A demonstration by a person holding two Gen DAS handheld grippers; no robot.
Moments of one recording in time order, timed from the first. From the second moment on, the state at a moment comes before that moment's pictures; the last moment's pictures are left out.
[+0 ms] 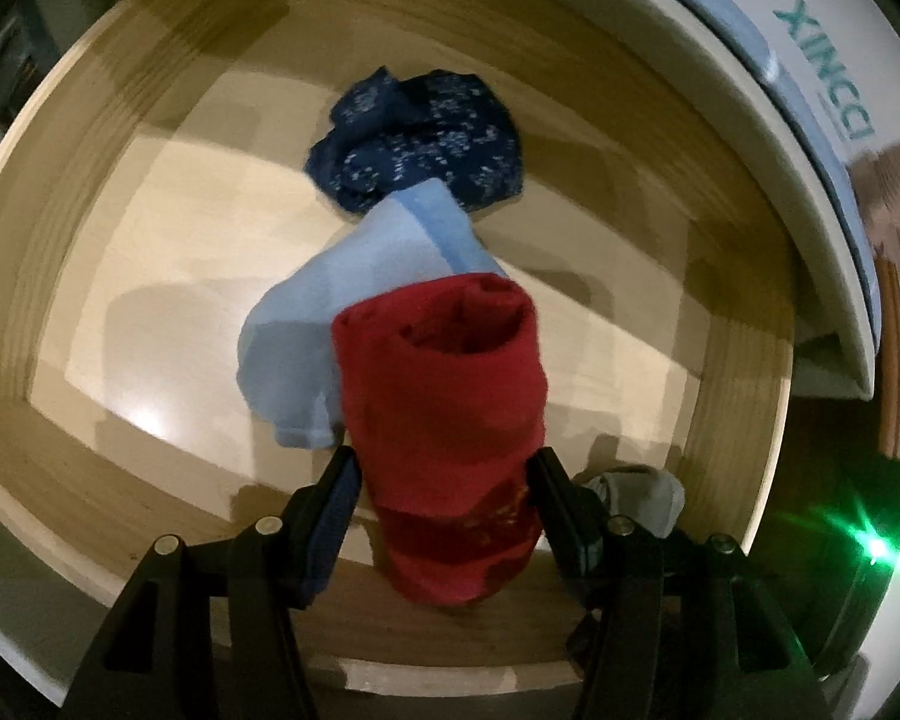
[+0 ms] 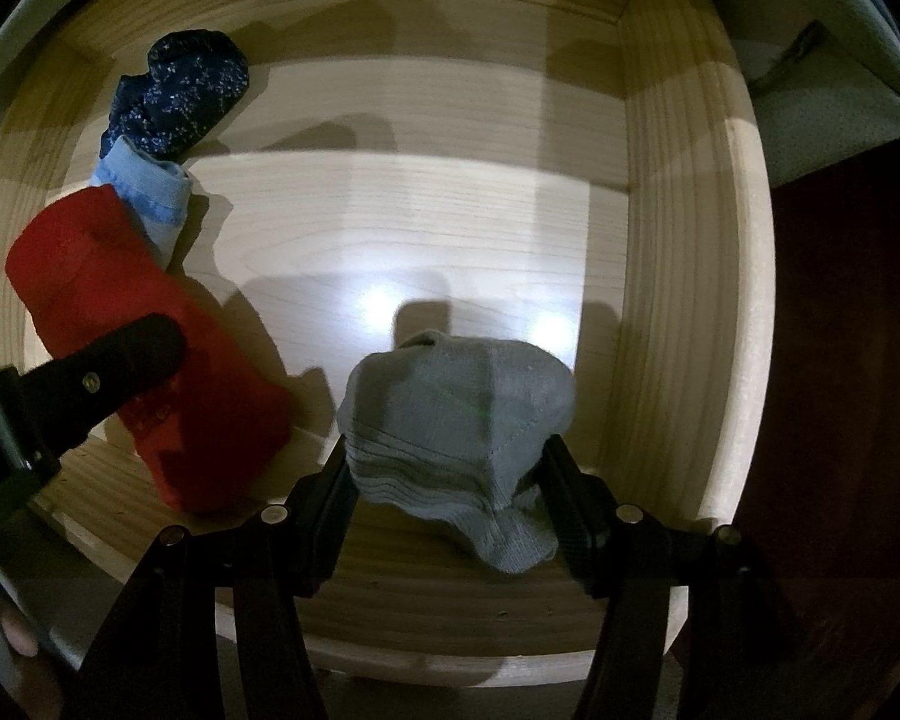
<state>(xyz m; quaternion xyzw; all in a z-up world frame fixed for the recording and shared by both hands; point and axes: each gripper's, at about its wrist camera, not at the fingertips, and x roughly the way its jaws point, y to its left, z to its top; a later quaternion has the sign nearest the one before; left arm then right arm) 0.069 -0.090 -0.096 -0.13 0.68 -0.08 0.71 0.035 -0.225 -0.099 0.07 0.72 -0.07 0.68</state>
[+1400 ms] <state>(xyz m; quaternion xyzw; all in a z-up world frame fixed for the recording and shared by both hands) 0.051 -0.058 -0.022 0.00 0.59 -0.17 0.79 0.035 -0.223 -0.102 0.07 0.72 -0.07 0.68</state>
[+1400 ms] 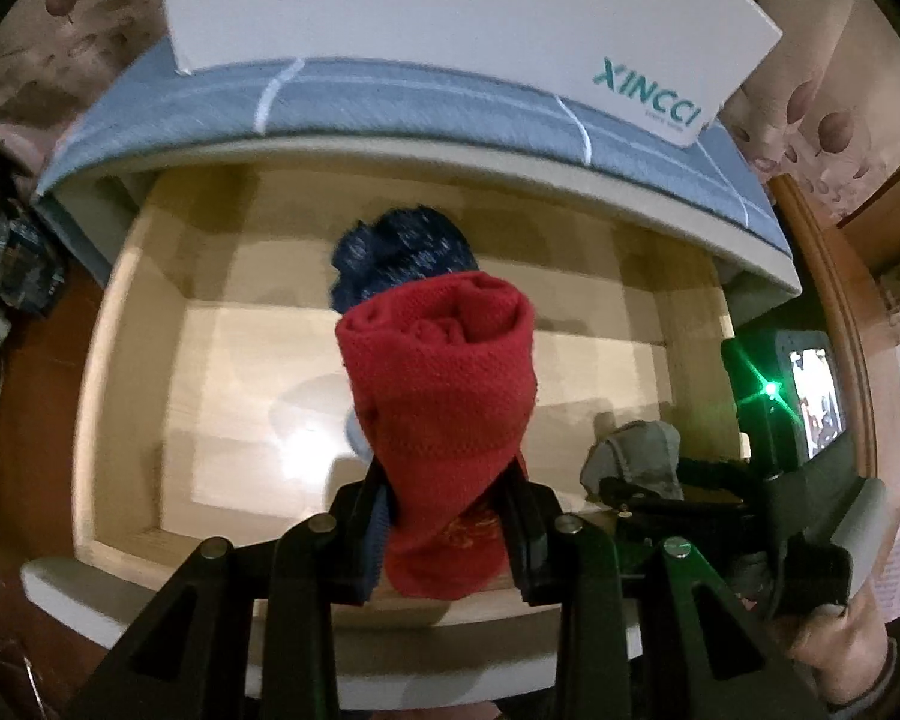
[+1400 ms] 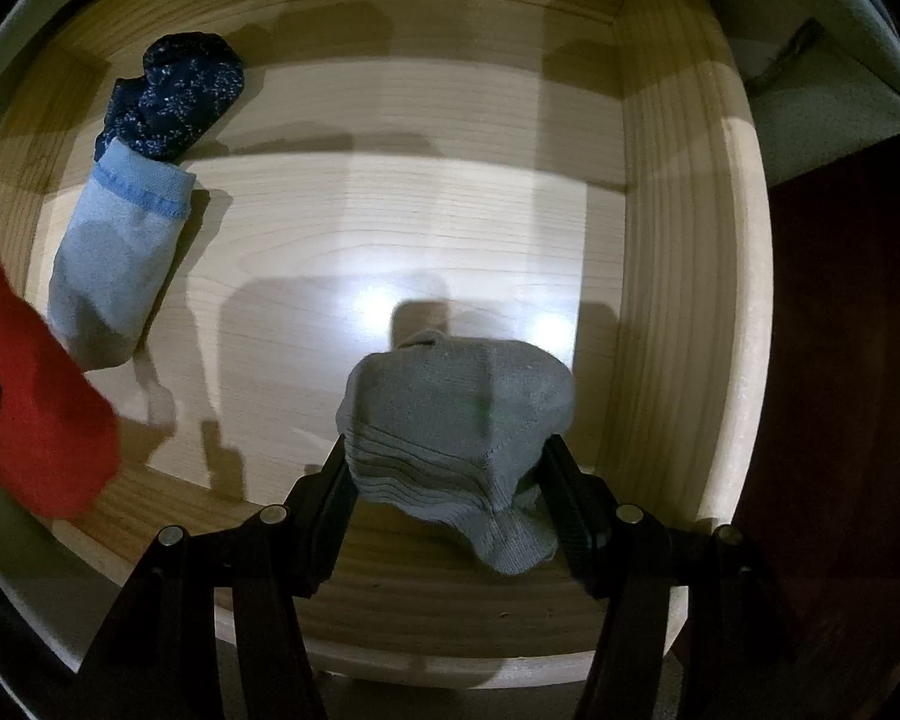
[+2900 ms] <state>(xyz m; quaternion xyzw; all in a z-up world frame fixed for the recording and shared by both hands) 0.128 0.002 0.206 0.06 0.36 -0.15 0.92 0.031 -0.223 -0.103 0.07 0.72 -0.07 0.68</state>
